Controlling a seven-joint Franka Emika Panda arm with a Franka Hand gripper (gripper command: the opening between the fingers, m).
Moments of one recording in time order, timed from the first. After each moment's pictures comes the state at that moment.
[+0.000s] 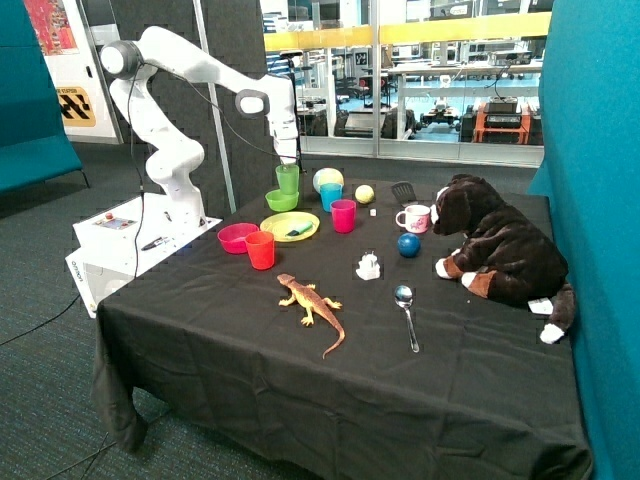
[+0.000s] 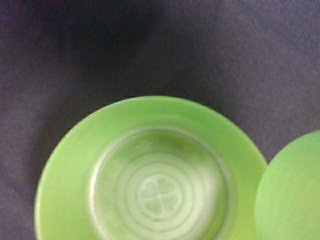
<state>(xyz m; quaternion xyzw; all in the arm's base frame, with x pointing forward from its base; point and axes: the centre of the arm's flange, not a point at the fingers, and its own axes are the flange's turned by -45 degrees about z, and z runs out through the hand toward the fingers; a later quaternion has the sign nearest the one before) 0.353 0.129 0.411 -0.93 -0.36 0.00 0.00</state>
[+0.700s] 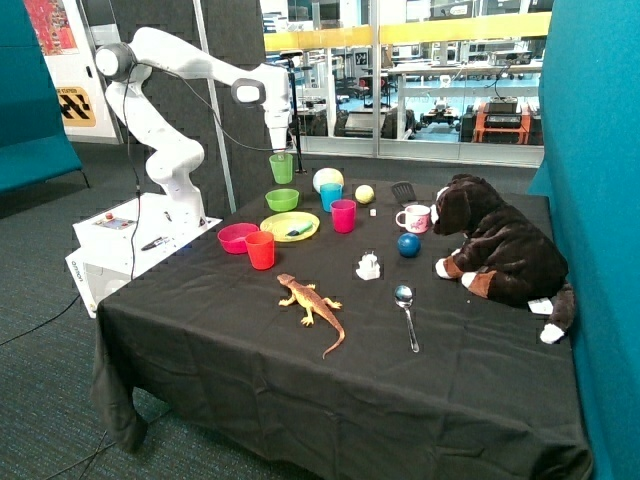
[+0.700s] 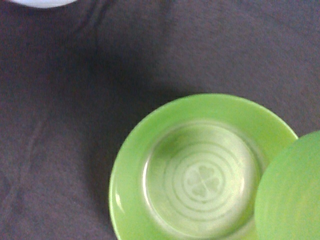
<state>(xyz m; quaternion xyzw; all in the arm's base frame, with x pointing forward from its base) 0.330 0.146 0.438 -0.97 -0.26 0.00 0.00</state>
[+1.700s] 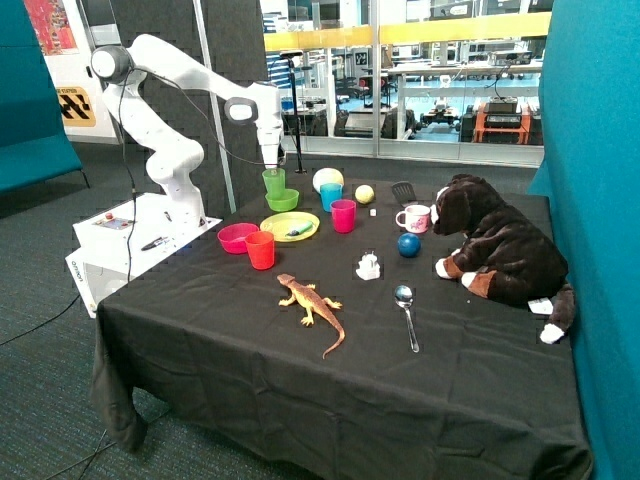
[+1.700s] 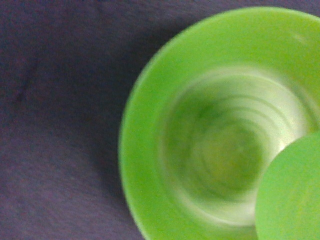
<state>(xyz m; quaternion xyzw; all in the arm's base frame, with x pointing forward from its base) 0.298 0.149 0.384 -0.96 -0.26 0.00 0.00</state>
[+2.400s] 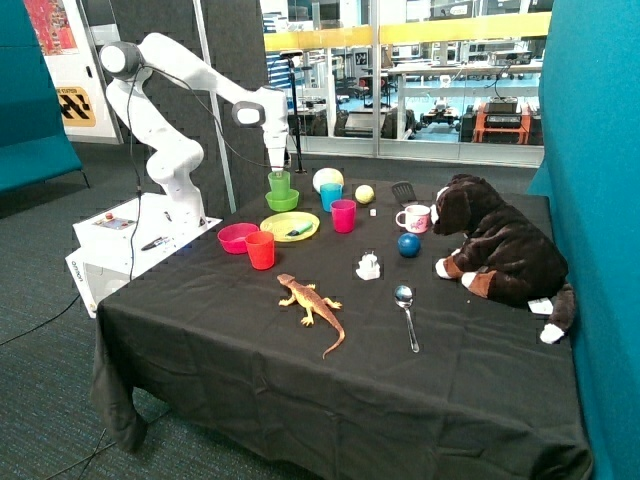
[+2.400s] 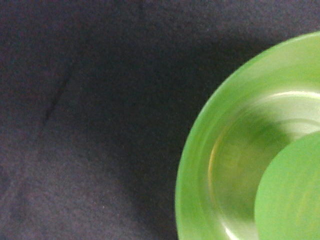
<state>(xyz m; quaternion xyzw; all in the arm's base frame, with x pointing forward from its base) 0.301 0.173 0.365 -0.96 -0.27 0.00 0.00</state>
